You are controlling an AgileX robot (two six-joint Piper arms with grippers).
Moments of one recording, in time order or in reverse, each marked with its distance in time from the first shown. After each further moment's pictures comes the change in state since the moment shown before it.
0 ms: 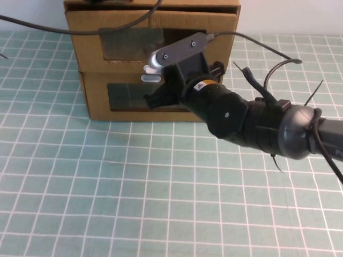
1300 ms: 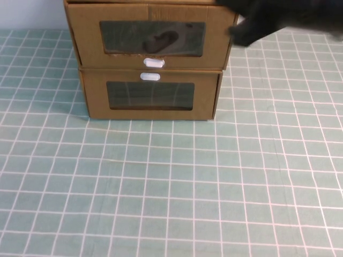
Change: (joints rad) right arm -0.245 -0.535 -0.042 0.027 0.757 -0.239; left arm 0.111 -0.272 -0.094 0.016 0.282 0.013
